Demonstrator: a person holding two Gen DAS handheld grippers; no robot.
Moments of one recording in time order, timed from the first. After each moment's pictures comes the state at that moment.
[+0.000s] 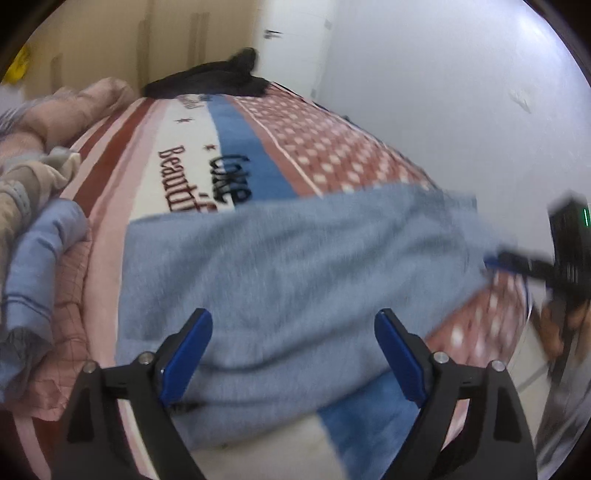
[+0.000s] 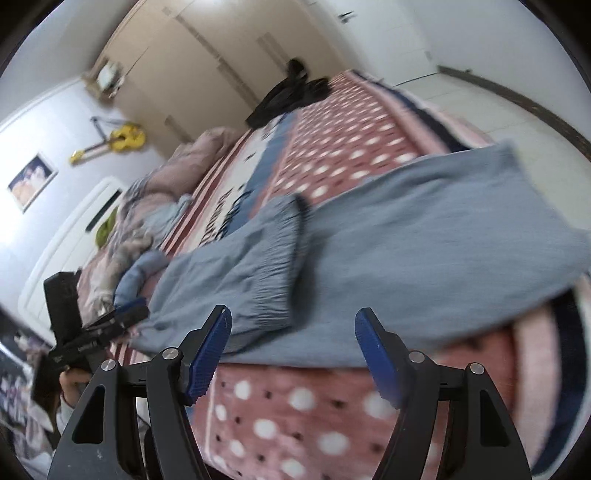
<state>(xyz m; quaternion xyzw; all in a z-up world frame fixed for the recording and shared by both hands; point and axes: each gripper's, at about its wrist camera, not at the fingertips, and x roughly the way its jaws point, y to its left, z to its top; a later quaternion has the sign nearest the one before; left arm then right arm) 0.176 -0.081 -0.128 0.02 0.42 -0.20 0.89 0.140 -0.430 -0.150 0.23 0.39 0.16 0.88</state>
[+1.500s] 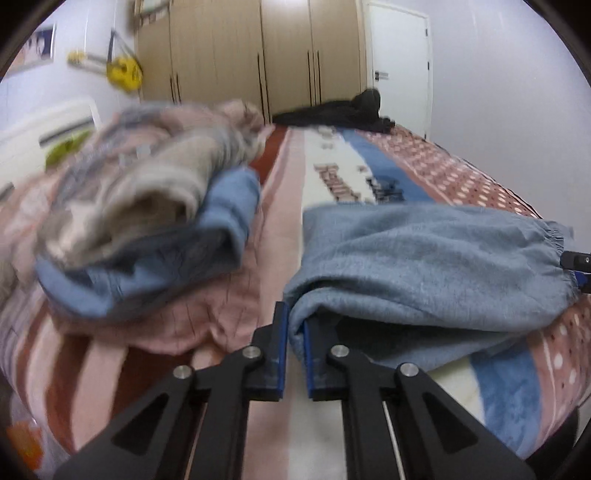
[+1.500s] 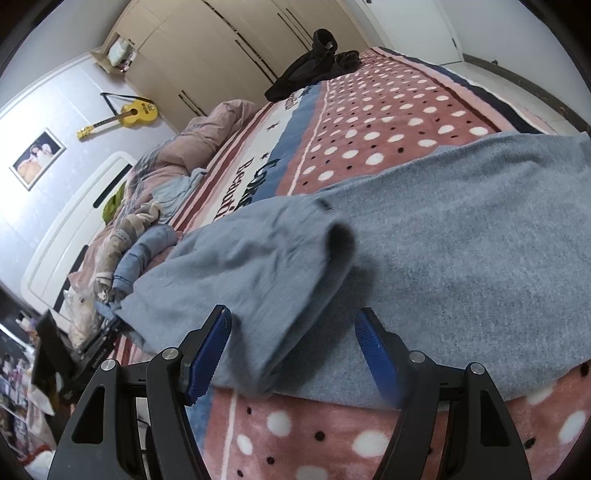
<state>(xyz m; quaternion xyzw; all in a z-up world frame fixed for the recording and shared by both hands) 0.120 0.011 -0.154 0.00 0.34 0.03 0.94 0.176 -0.381 -0.170 0.22 0.41 0.20 0.86</state>
